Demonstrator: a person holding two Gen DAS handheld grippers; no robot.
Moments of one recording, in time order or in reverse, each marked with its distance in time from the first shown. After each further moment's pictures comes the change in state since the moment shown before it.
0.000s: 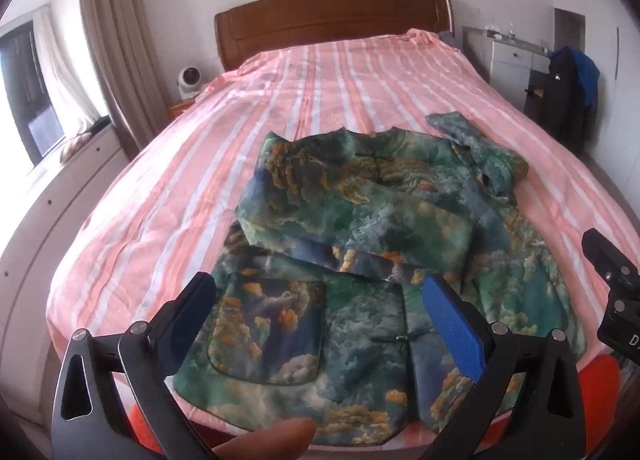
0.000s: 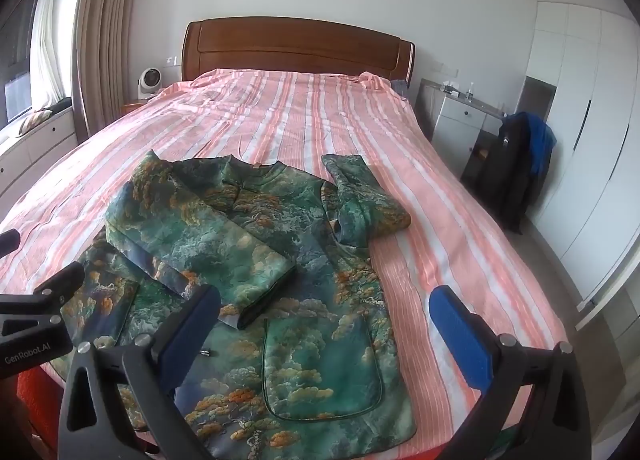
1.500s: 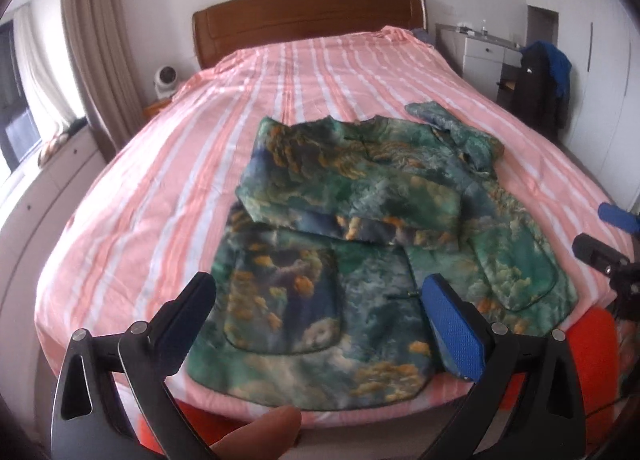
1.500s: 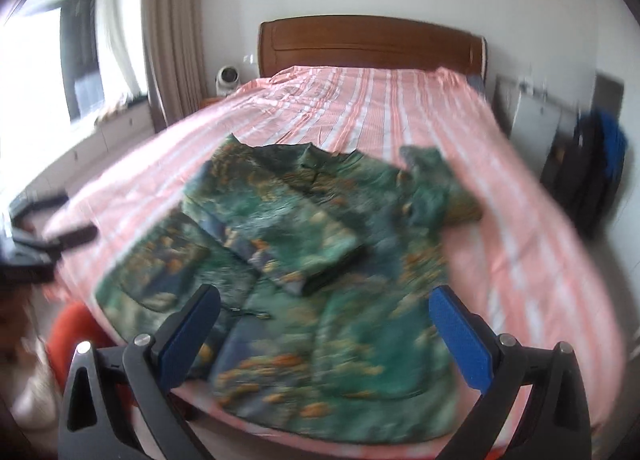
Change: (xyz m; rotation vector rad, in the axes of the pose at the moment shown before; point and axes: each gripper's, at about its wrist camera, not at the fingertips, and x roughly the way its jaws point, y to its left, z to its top) left arm -0.019 0.042 -0.044 0.027 0.012 -0.115; right arm -0.001 -0.015 -0.044 -0.009 0.000 0.342
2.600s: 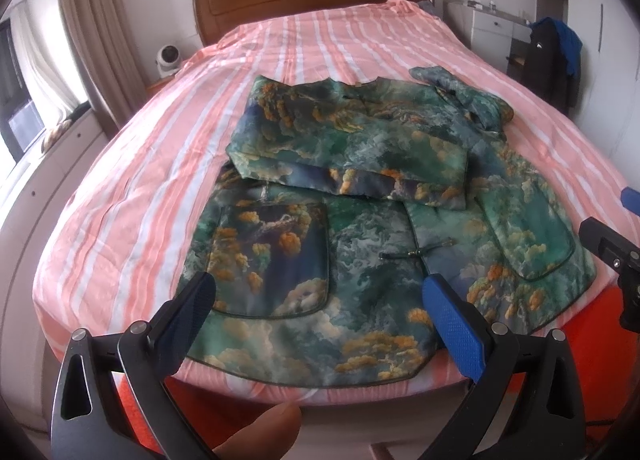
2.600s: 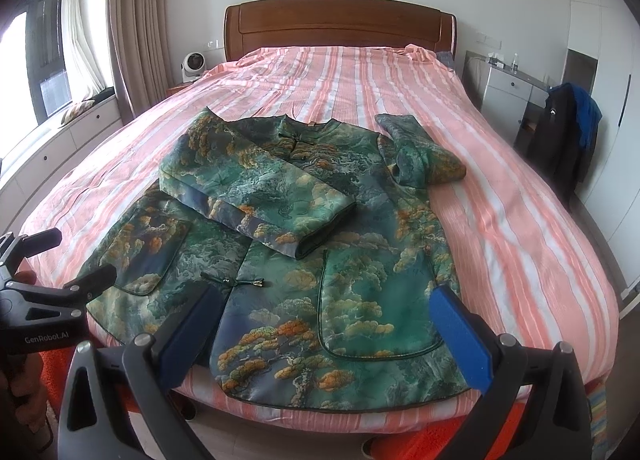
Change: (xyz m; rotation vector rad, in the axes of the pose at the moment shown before) left arm 0.028 -0.019 -0.027 0.024 0.080 0.039; right arm 0.010 0.026 -0.030 0.026 0.064 -0.142
